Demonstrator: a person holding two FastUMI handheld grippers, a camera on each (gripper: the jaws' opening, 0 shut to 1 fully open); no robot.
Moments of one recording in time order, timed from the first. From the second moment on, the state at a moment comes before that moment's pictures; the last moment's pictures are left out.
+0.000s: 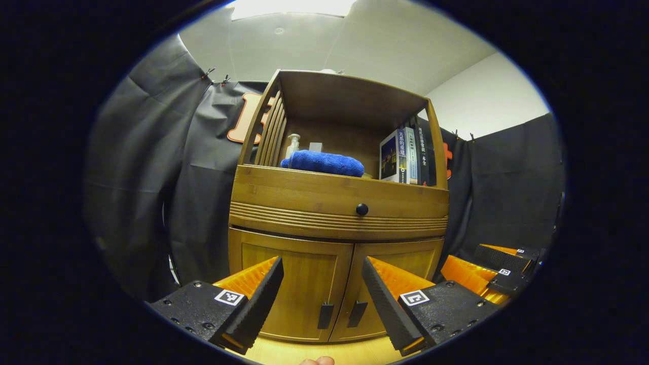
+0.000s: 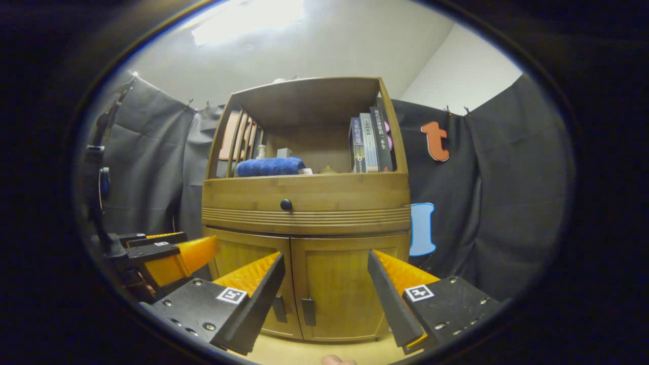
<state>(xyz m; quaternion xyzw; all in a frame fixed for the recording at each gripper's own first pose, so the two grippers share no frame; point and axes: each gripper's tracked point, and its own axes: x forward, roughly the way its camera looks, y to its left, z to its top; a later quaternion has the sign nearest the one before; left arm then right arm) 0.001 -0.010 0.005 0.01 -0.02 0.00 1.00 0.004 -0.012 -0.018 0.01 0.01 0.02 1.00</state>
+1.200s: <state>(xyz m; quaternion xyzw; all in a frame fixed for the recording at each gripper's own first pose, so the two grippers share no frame) -0.001 -0.012 0.008 0.01 -0.03 0.00 1.00 0.000 -0.013 -0.022 0.01 0.01 0.02 1.00</state>
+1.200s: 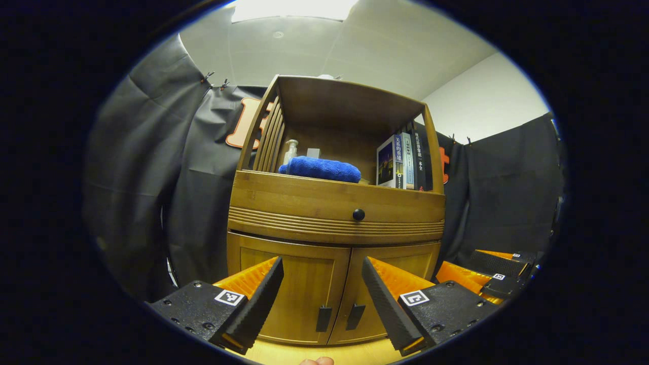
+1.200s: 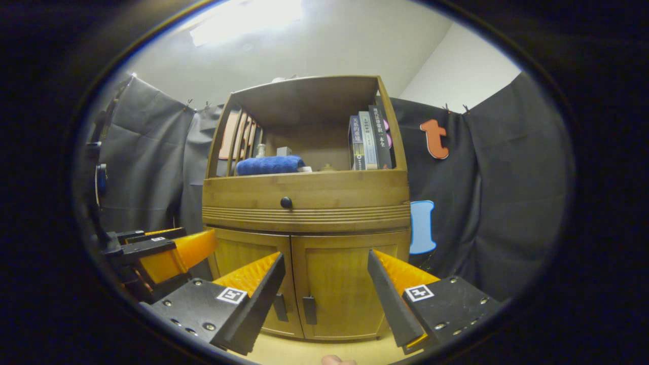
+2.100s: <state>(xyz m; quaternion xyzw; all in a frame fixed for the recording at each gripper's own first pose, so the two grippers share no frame) 0.002 -0.020 0.004 0.01 -0.03 -0.03 1.00 -0.002 -0.019 -0.031 0.01 0.03 0.00 1.00</state>
